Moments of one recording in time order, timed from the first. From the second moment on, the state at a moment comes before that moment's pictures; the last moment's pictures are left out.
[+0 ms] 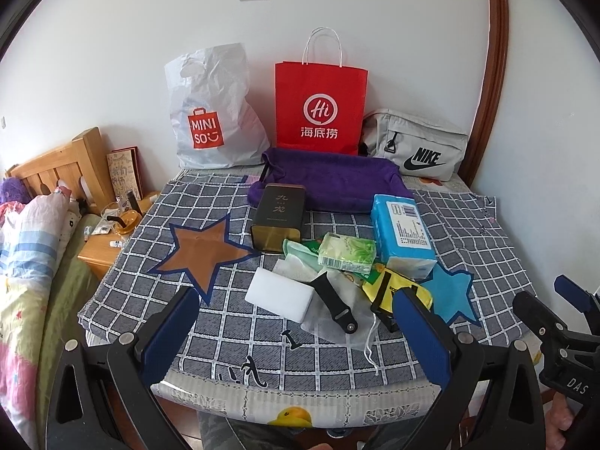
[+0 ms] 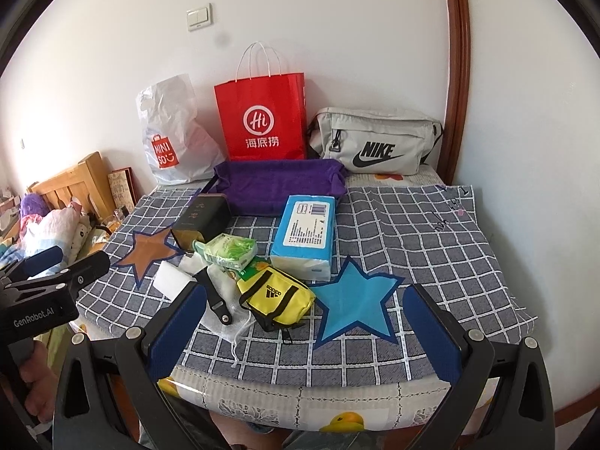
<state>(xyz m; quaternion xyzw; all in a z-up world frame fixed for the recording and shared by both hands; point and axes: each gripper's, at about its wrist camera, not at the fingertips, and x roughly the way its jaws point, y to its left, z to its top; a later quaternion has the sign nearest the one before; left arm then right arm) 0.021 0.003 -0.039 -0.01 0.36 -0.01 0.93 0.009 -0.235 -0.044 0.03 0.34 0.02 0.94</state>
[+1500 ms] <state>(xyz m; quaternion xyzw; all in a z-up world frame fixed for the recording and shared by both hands) 0.145 0.036 -0.185 -0.01 0.47 -0.09 0.88 0.136 -0.199 -0.216 -0.02 0.45 0.15 0.88</state>
